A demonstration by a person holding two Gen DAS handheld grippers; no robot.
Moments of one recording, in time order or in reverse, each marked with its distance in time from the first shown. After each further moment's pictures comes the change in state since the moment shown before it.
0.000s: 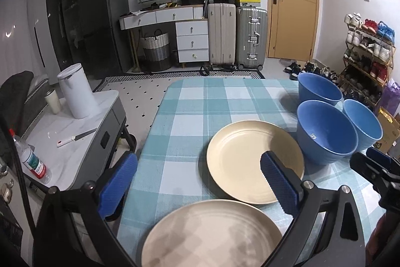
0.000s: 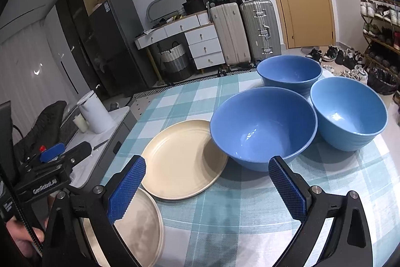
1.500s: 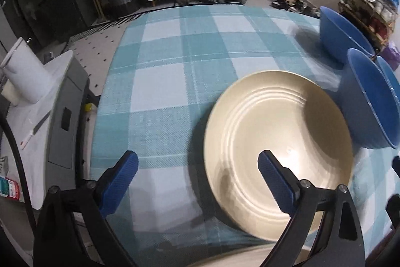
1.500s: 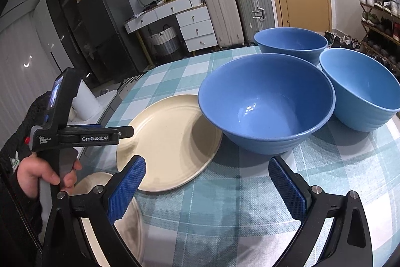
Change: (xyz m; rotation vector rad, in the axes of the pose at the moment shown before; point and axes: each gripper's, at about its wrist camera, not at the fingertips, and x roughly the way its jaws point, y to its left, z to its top) left arm 0.166 -0.005 0.007 0.107 0.400 -0.107; right arm 0.060 -0.006 -0.025 0.009 0.093 -0.054
